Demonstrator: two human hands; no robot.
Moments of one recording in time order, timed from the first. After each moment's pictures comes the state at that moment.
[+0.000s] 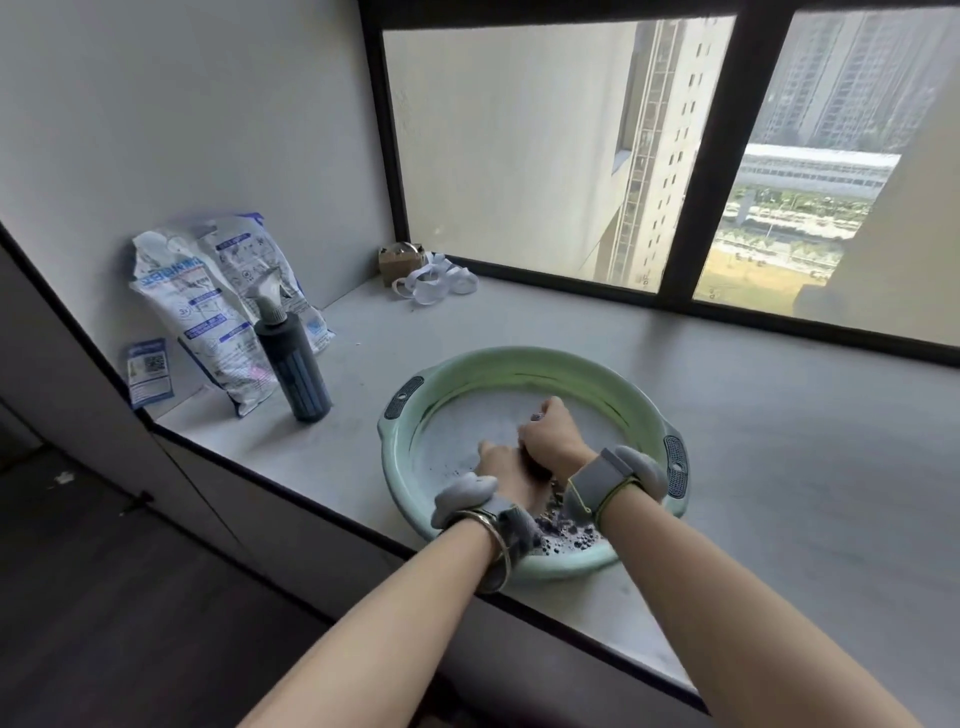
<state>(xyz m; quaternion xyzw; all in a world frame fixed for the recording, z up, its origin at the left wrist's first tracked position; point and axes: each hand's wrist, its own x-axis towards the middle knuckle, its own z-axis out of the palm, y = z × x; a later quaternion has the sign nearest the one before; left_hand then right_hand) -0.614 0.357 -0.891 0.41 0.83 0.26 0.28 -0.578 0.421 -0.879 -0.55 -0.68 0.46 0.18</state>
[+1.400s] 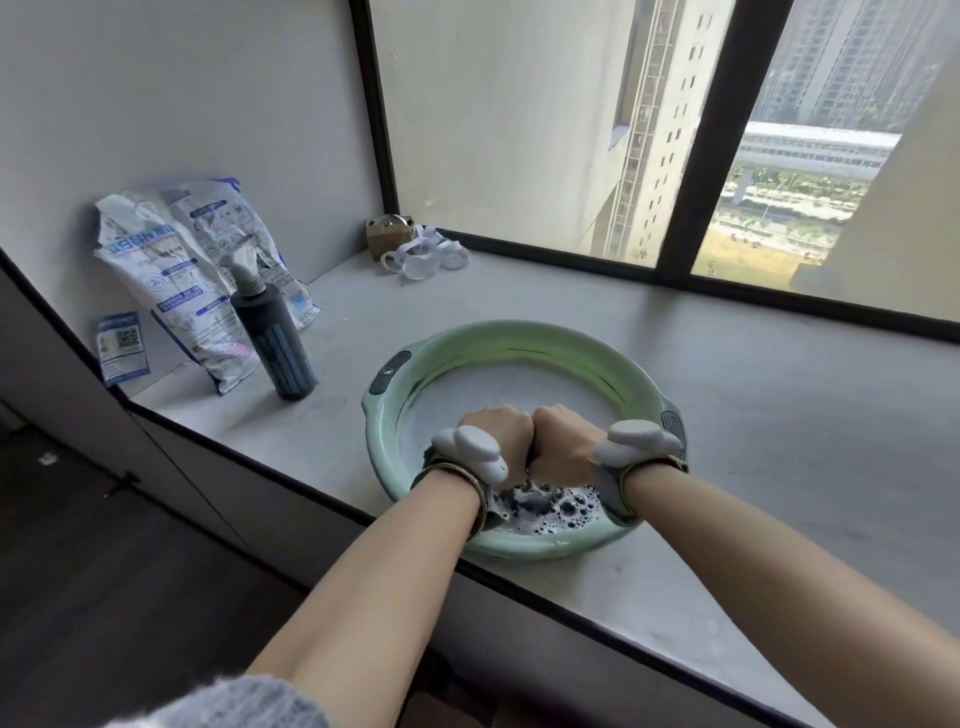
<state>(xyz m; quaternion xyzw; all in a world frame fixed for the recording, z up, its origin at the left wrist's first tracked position) -0.636 0.377 -0.895 0.67 0.74 -0.04 0.05 -0.547 0.425 -0.890 -0.39 -0.90 0.19 -0.06</state>
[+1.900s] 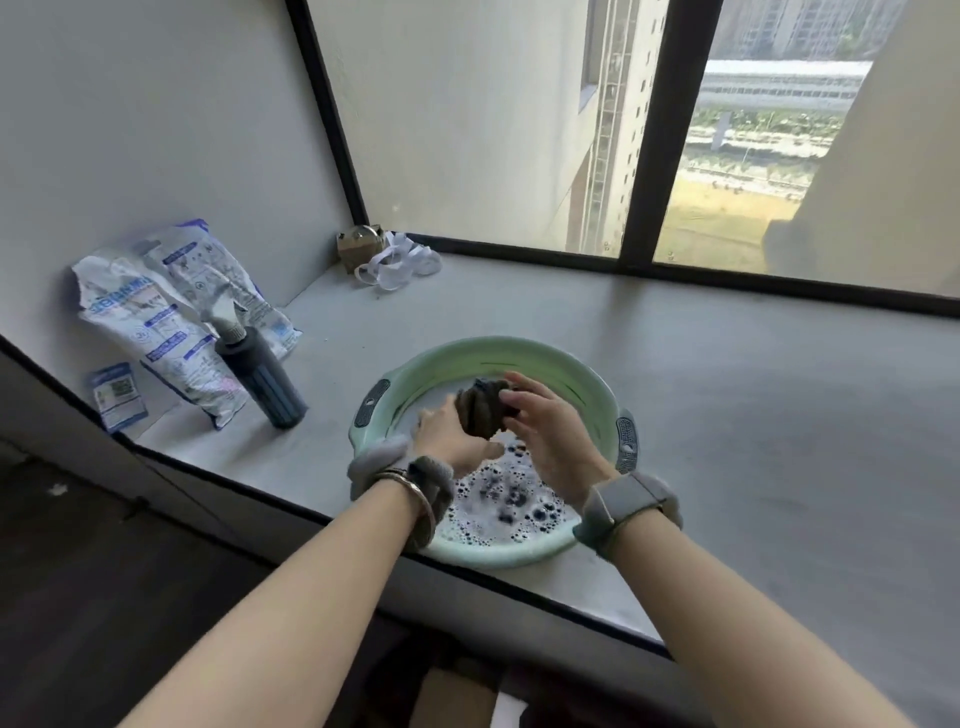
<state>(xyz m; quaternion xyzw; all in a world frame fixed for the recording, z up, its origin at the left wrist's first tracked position) -0.642 0.367 -0.836 0.41 0.83 0.23 0.31 -0.526 0.404 -0.827 -0.36 -0.38 0.78 0.35</state>
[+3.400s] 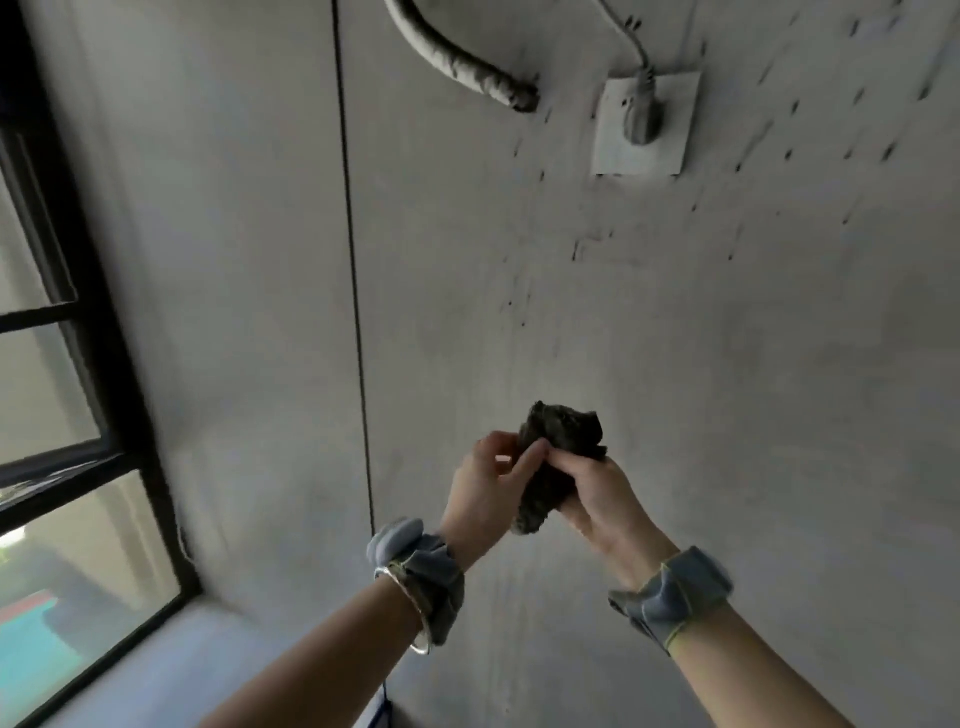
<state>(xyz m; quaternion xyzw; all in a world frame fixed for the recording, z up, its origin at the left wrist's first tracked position) 0.002 0.061 -0.088 0.77 0.09 0.23 0.58 0.047 -0.040 -0.072 -0.52 -0.09 0.22 0.82</state>
